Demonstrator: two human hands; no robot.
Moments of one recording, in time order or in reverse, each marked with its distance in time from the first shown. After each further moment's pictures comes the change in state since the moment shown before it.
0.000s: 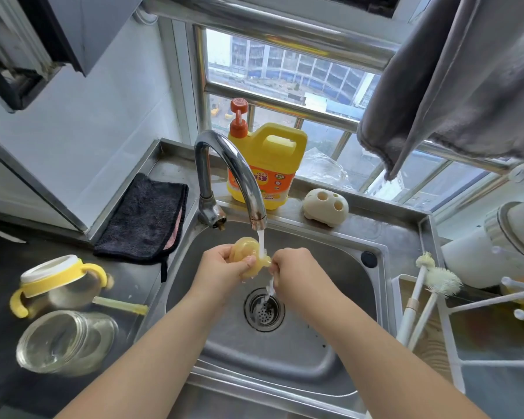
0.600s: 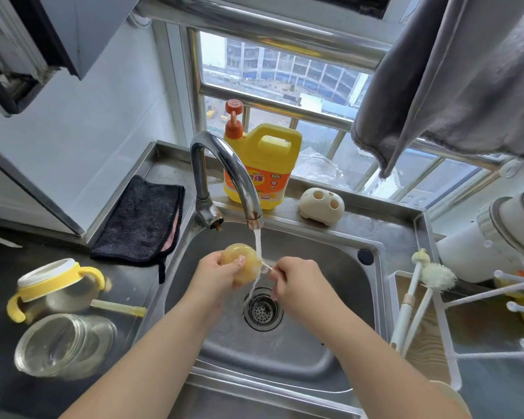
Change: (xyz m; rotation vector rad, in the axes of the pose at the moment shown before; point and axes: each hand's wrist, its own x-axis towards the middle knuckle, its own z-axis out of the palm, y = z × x) left_hand 0.002 -0.007 -0.005 -0.033 0.024 -0.129; right_hand -0.017 0.011 0.012 0.231 0.105 -0.020
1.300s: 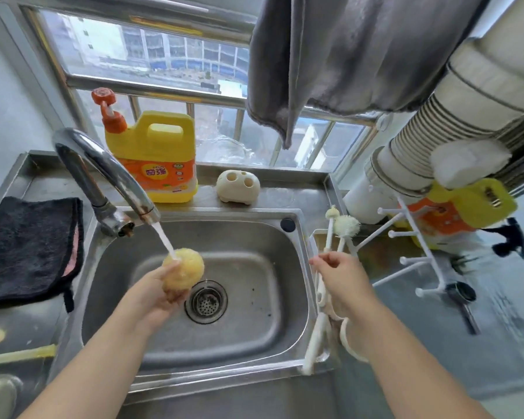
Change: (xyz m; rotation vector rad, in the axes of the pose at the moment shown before) left_hand -0.005 -0.010 0.032 -0.266 -0.133 -0.353; right_hand -0.077 0.129 -0.055 0.518 0.436 0.608
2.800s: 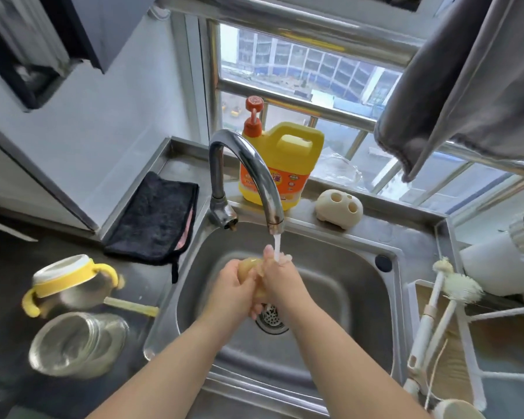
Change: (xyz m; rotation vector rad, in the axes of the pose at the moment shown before) left_hand -0.020 0.004 -0.029 0.443 0.115 0.439; right_hand -0.029 -0.090 0.208 0.222 -0.566 -0.015
